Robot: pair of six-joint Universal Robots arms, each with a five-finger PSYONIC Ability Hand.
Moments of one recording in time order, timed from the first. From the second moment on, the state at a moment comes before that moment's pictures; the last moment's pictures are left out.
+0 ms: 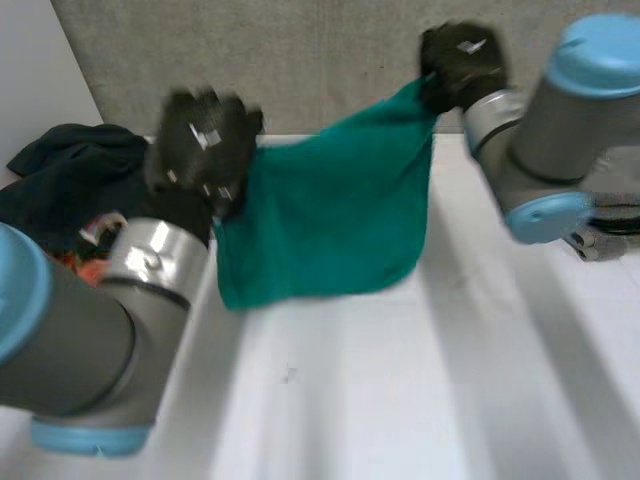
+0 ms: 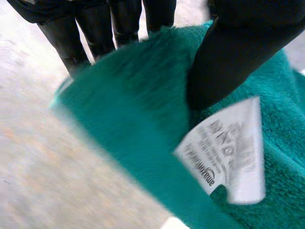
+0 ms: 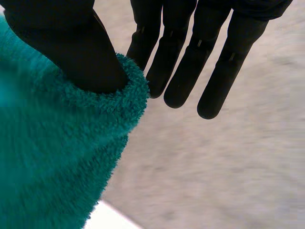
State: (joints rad) left arm 4.09 -1.70 -1.68 3.67 -1.69 3.61; right arm 2.00 -0.88 0.76 -0.10 1.54 3.04; left_hand 1.15 1.20 1.19 1.20 0.98; right_hand 1.12 1.17 1.19 1.20 0.98
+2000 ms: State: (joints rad) left arm 4.27 -1.55 -1.75 3.40 -1.54 3.65; right arm 1.68 -1.38 1.20 0.52 1.10 2.55; left_hand 1.15 1.20 1.19 1.20 0.98; right_hand 1.06 1.17 1.19 1.20 1.00
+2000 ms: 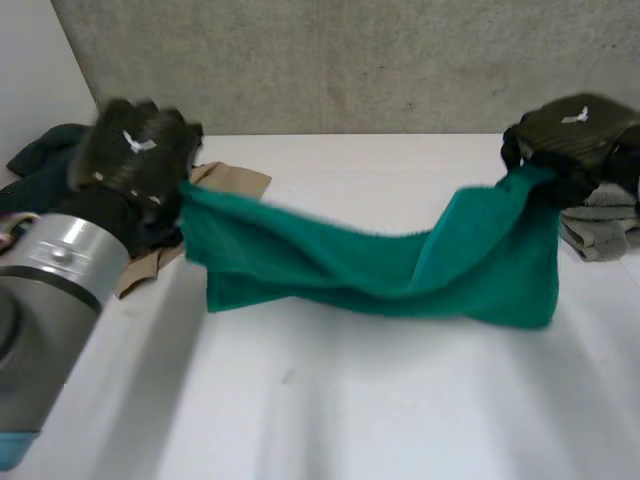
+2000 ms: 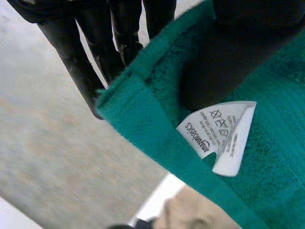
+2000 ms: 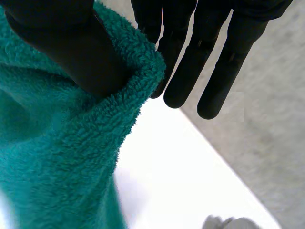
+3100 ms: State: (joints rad) left arm 4.26 -1.82 -1.90 3.76 -1.54 3.63; right arm 1.84 -1.17 1.40 0.17 1.33 2.36; left_hand 1.15 1.20 1.20 1.20 0.98; right_hand 0.37 0.38 0.37 0.35 0.15
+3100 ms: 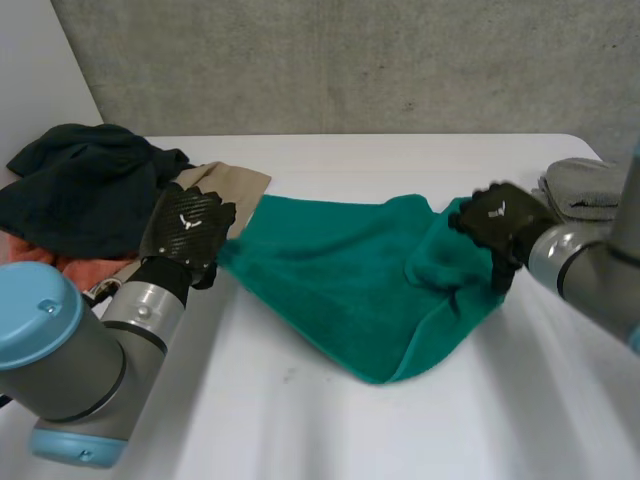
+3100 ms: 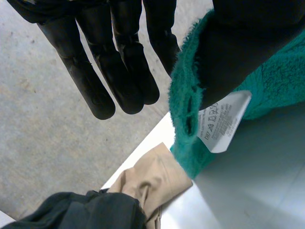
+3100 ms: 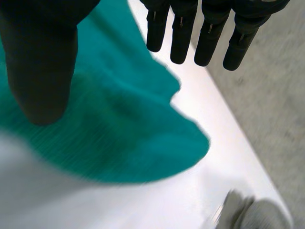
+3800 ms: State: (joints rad) left arm 4.26 -1.72 -1.90 3.75 -1.54 3.63; right arm 1.91 -0.81 0.92 0.34 1.28 2.04; left_hand 1.15 1.20 1.20 1.20 0.98; right_hand 1.12 1.17 1.18 1.19 0.96
